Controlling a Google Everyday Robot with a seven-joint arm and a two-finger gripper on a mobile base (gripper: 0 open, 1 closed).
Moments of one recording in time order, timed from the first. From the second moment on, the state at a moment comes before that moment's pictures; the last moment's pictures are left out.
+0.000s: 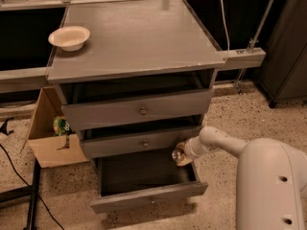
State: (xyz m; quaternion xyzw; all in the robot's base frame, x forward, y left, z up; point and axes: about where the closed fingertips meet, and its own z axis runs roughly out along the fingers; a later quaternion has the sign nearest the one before) arm 0.673 -0.139 0.319 -0.72 0.64 0.07 0.27
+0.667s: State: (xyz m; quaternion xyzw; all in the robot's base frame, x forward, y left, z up) arm 0.678 -0.121 0.245 -0.71 0.64 0.10 0.27
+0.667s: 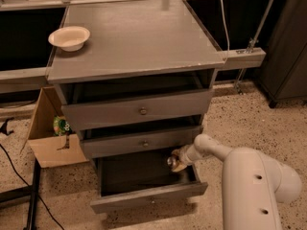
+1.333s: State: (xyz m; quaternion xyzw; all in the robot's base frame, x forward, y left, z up) arm 0.678 -0.095 0.208 -0.72 0.63 0.13 0.27
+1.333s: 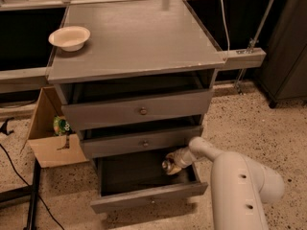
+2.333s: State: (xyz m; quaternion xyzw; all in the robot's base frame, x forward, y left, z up) arm 0.696 -0.076 0.166 -0.72 0.61 0.14 0.29
